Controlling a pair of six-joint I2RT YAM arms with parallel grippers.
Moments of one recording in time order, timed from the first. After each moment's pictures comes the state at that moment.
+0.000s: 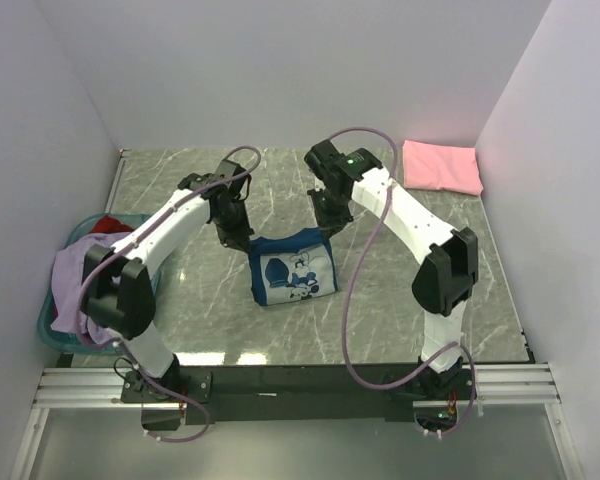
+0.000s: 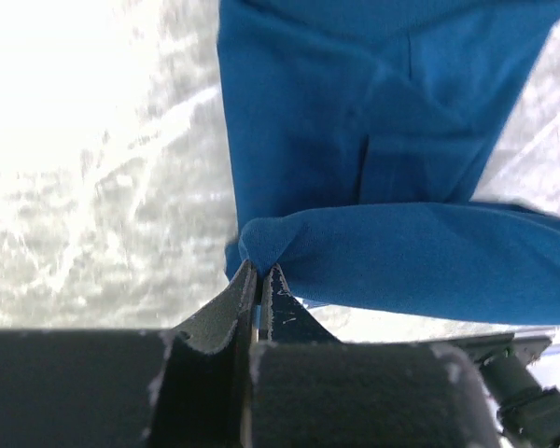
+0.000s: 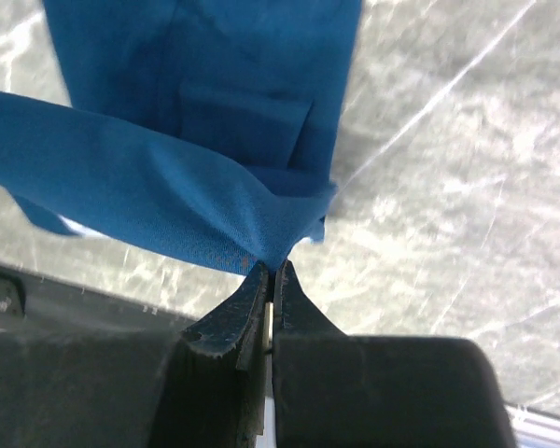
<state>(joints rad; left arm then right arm) -0.44 1.65 1.42 -1.00 0.07 -0.69 0.62 1.90 1.90 -1.27 -0.01 0.37</state>
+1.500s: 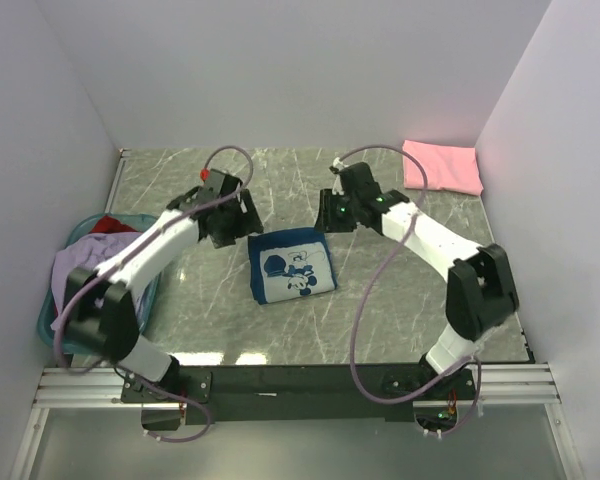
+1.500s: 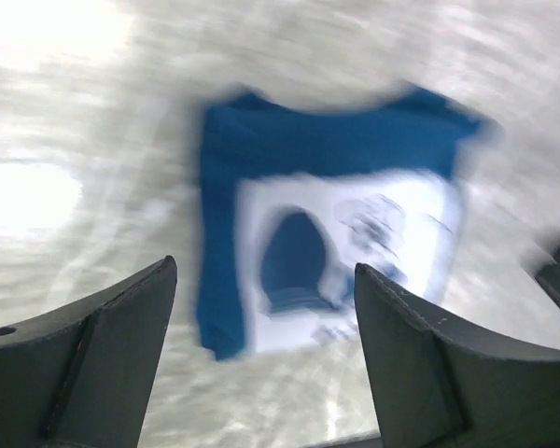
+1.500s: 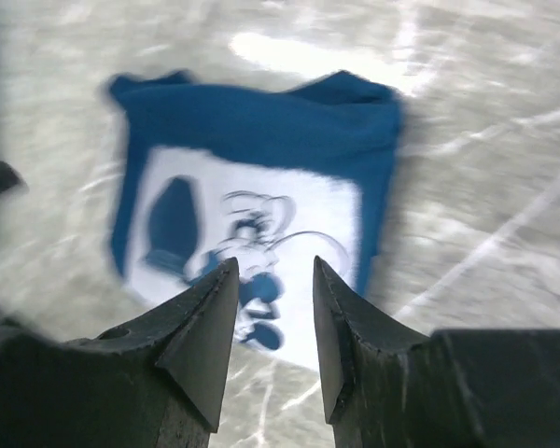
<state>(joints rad) -0.41 1.56 1.24 -0.67 -0.04 -0.76 0.50 1.69 1.32 -0.49 -0.16 0.41</state>
